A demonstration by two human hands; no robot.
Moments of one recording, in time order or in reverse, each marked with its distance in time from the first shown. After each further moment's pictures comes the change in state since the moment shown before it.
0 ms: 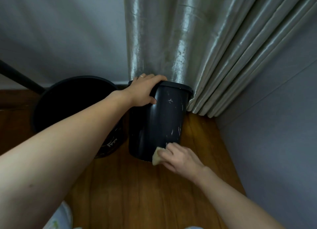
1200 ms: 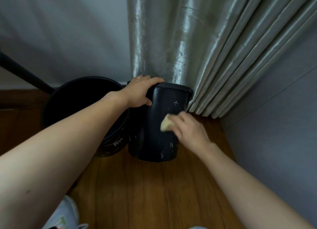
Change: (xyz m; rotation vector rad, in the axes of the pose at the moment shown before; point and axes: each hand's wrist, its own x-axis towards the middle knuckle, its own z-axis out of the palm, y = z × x) left_hand -0.017 -0.009 -0.012 0.069 -0.014 -0.036; right_hand 0.052 0.037 -0.036 -0.026 0.123 0.292
